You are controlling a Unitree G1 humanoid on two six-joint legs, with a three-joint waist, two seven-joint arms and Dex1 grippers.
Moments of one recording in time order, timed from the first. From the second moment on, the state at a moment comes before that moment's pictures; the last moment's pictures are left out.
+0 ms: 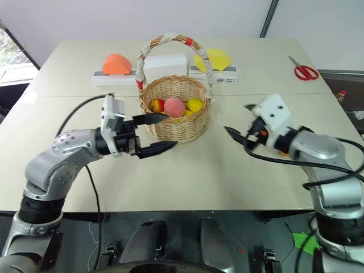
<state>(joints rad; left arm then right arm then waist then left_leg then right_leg) -0.44 0.50 -0.09 -0.40 -0.65 0.63 -0.88 -0.14 -0.76 -0.29 -0.46 0.27 0.73 0.67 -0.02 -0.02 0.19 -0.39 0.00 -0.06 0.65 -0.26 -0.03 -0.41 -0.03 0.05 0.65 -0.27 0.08</state>
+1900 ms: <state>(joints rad) -0.25 0.62 0.09 -0.41 -0.62 0.56 -0.80 -0.65 -0.45 0.10 -0.28 0.26 0.49 0.69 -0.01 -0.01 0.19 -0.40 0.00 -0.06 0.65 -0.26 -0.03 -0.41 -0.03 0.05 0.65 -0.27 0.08</state>
